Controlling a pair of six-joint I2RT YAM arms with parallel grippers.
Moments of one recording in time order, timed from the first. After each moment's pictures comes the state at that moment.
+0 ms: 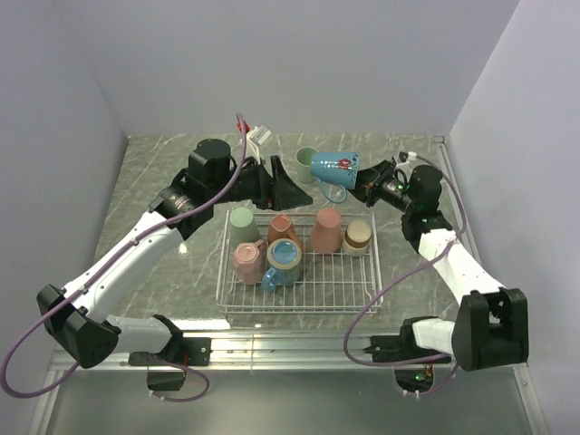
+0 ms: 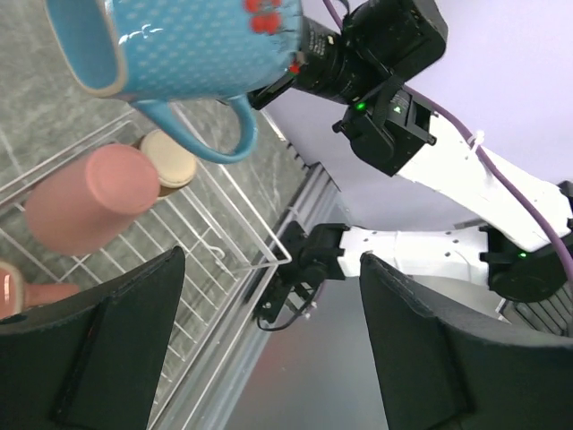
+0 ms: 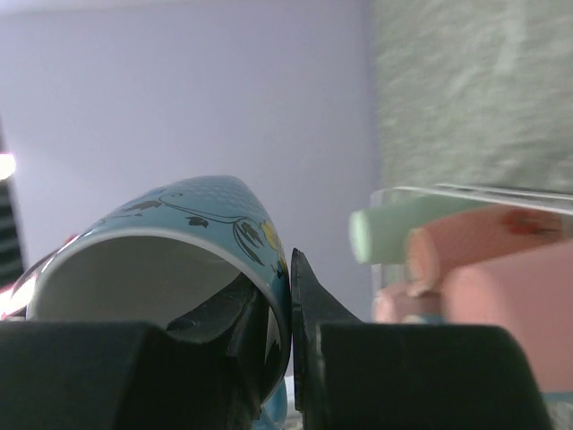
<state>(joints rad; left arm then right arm) -0.64 1.28 1.33 -0.29 0.56 -0.70 0.11 1.23 0.78 0.33 -0.72 1.47</state>
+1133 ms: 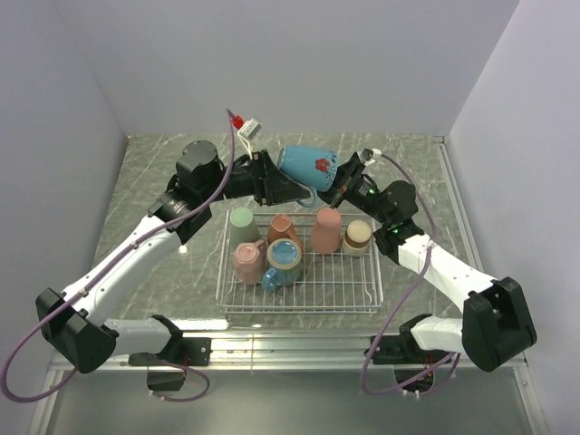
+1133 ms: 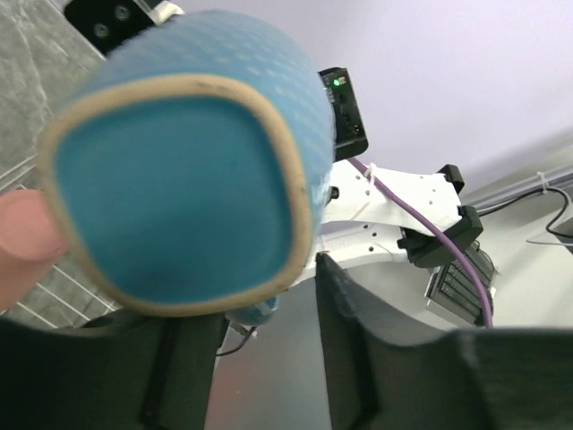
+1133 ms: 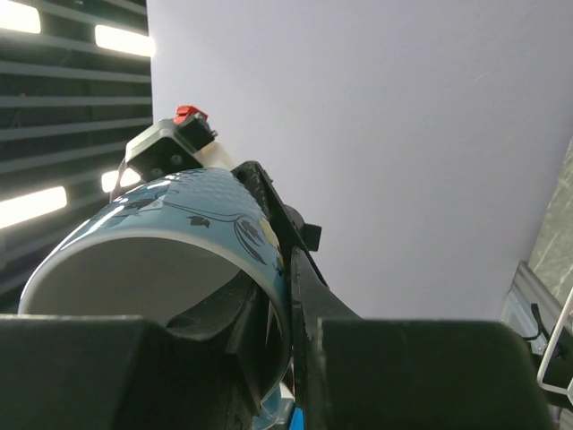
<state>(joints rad) -0.62 1.24 1.25 0.00 0.70 -0.86 0.44 1.23 0.75 0.81 -0.57 1.78</state>
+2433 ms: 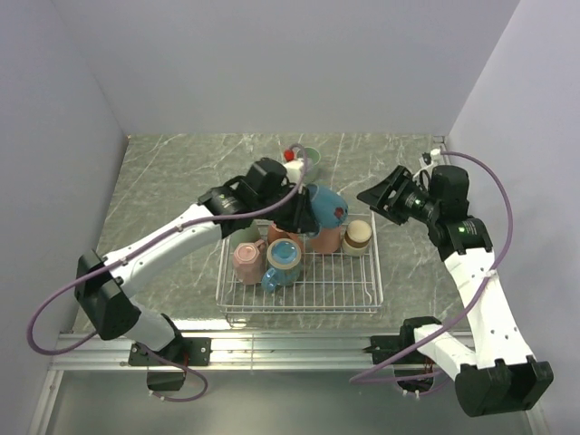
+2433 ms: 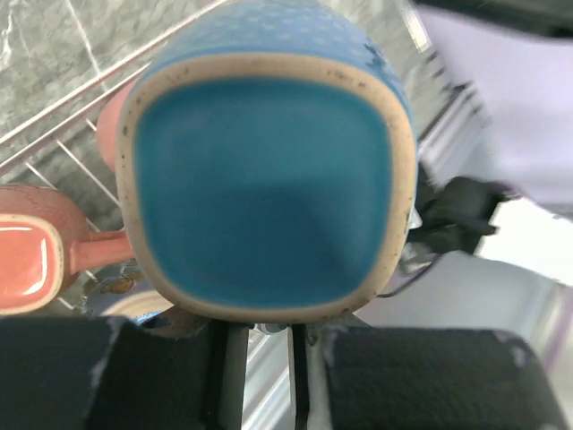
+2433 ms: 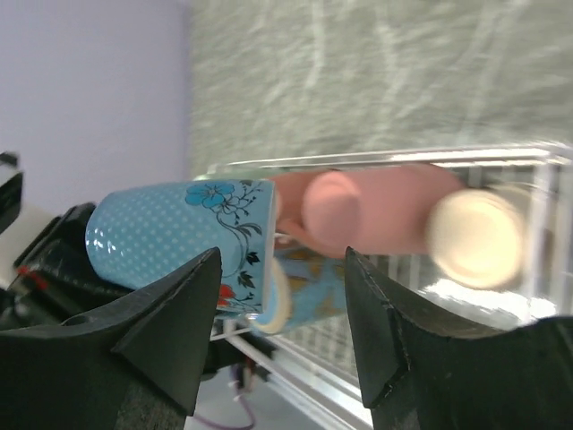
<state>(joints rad) -0.81 1.46 1.38 -0.50 0.31 -0.51 0.09 0.98 1.04 -0.54 -0.50 0.77</state>
